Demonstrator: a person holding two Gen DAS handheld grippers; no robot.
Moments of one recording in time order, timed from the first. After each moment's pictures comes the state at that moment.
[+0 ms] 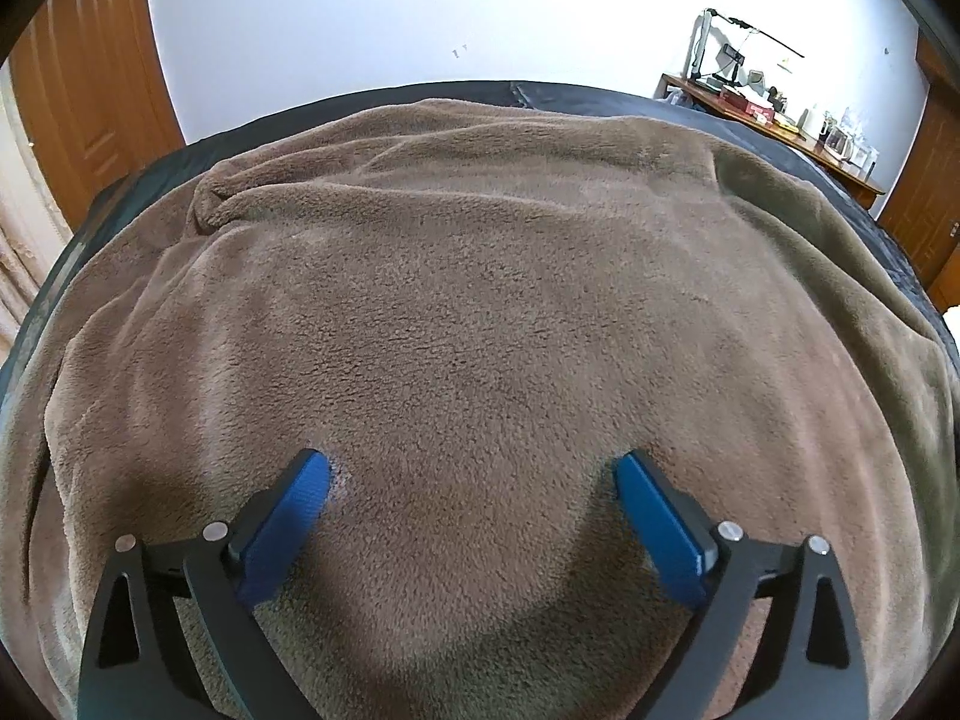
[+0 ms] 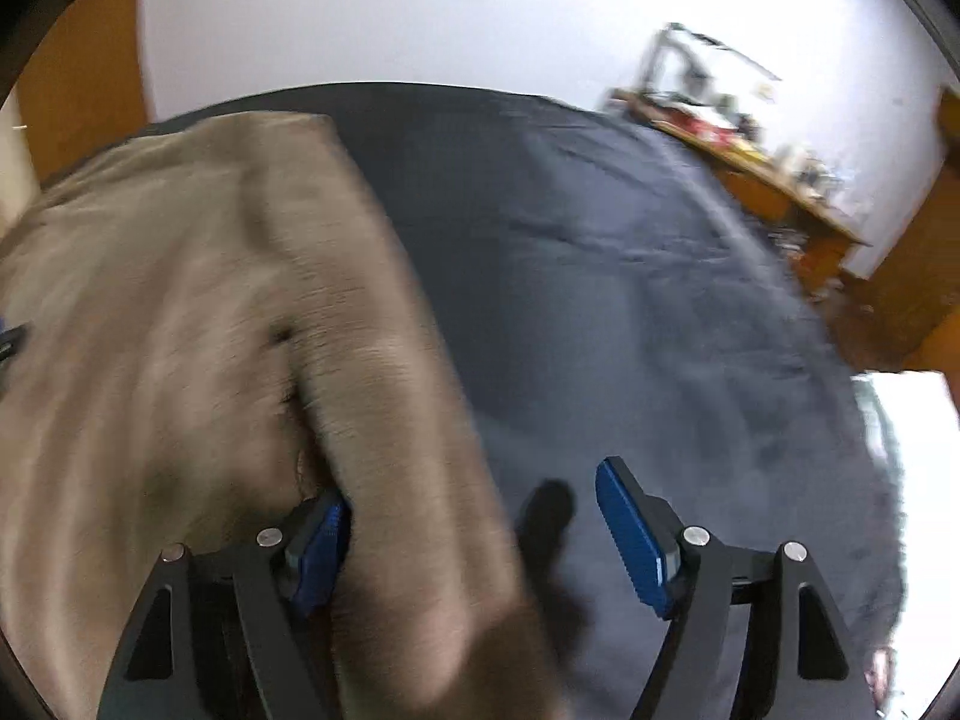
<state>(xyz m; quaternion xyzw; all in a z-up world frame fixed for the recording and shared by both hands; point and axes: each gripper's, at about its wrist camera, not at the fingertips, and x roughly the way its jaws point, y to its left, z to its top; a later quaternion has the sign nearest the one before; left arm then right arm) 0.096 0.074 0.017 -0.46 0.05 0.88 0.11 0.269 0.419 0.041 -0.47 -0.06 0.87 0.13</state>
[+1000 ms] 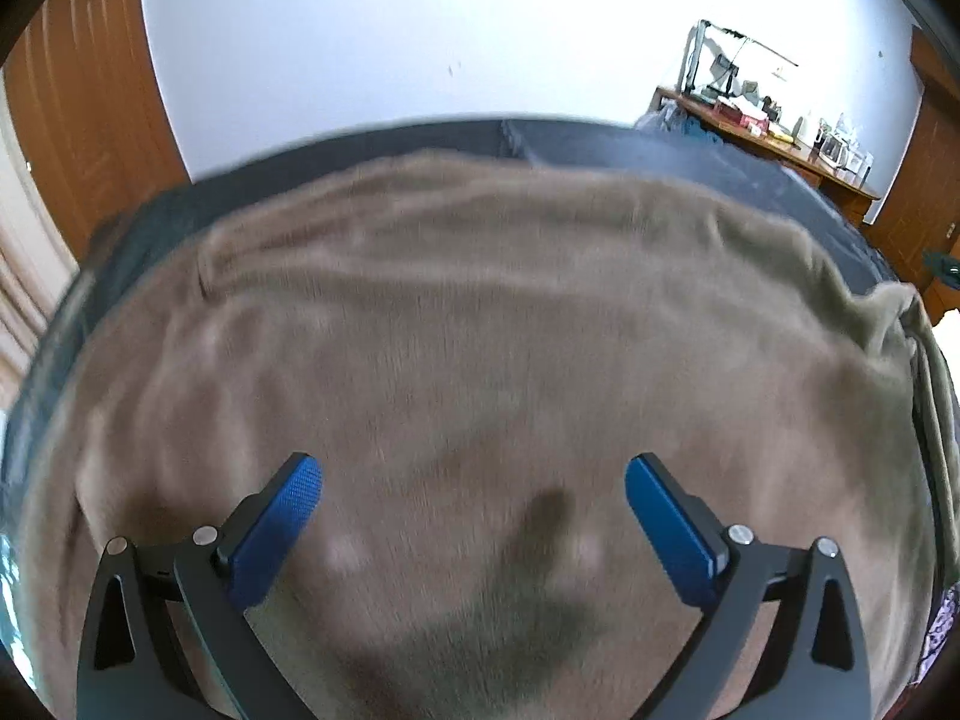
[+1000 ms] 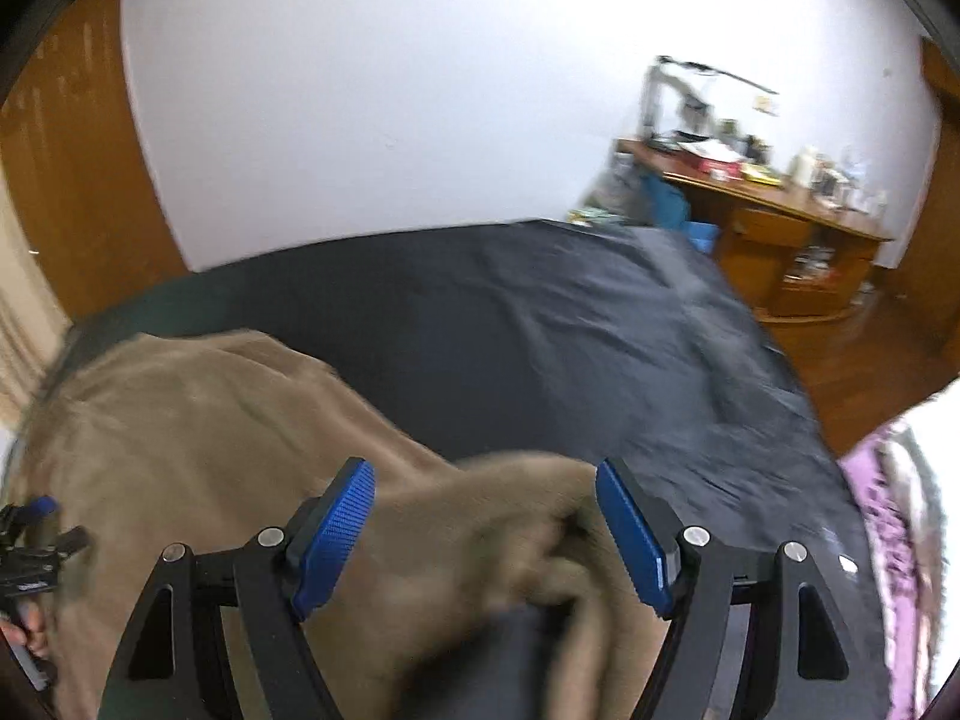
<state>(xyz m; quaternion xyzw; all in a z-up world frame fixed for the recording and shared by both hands) 0.070 0.077 0.067 -0.44 0.05 0.89 0.11 0.175 0.458 0.139 -0.41 0.04 0.91 0.05</state>
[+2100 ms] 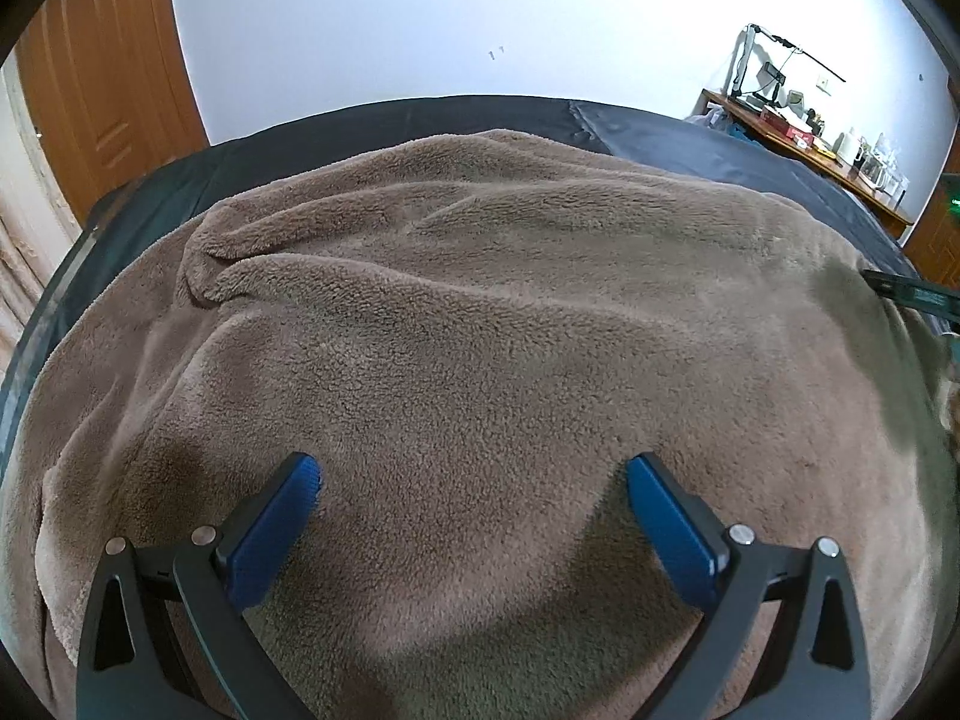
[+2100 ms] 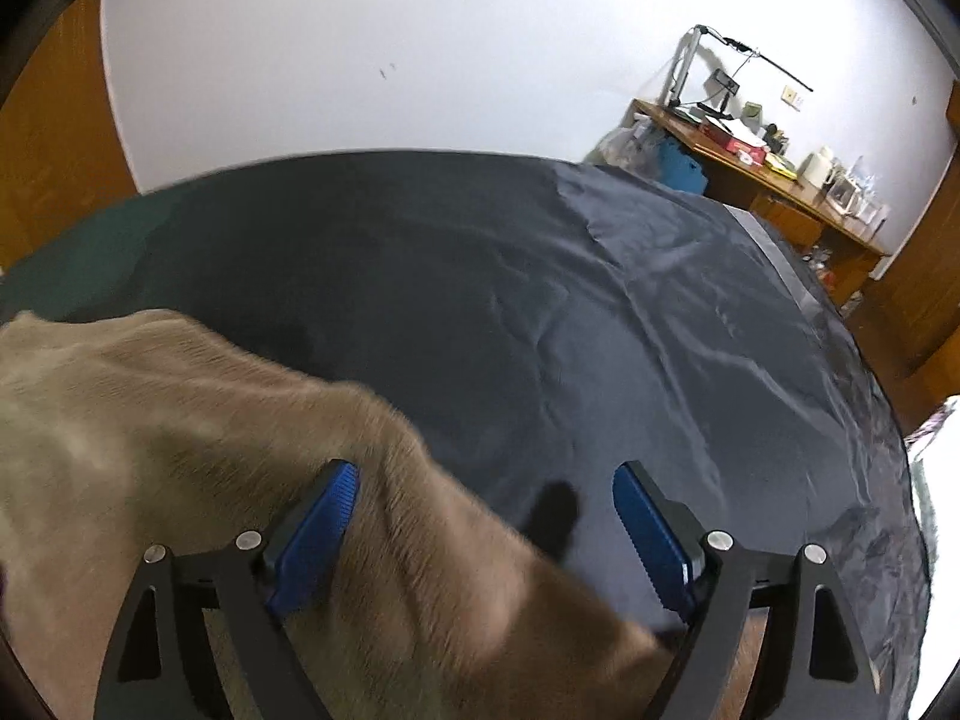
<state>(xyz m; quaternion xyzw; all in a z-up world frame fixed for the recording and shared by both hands) 0.014 0.064 0.015 -0.47 0.03 0.88 0.07 0.048 0.406 0.056 -0.46 -0.01 0.88 0.09</state>
